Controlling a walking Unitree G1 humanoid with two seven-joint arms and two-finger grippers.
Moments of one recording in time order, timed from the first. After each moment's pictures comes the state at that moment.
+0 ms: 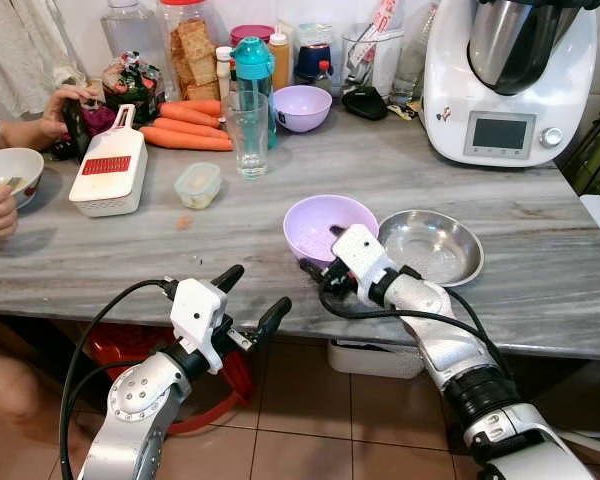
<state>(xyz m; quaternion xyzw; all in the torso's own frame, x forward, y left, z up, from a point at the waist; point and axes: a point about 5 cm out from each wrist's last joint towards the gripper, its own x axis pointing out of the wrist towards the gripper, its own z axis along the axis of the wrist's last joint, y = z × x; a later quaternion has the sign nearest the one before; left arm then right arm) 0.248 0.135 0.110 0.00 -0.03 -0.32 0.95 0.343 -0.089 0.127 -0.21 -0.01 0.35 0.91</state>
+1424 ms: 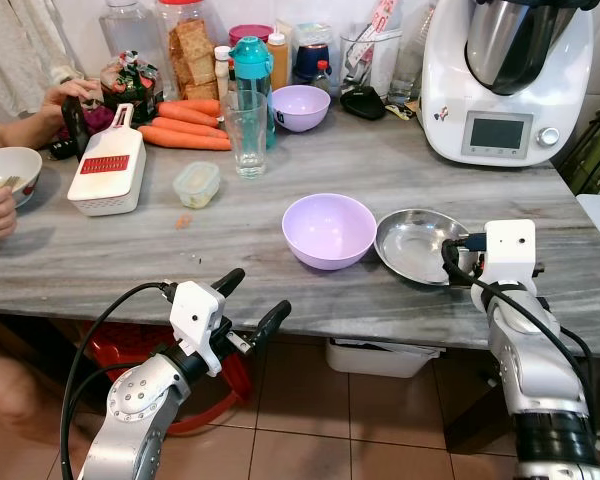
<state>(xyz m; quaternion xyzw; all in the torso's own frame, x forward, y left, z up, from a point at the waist) 0.248 0.137 0.105 -0.01 -0.02 -0.33 0.94 0.323 -0.220 0.132 -0.09 0.10 -0.08 0.99</state>
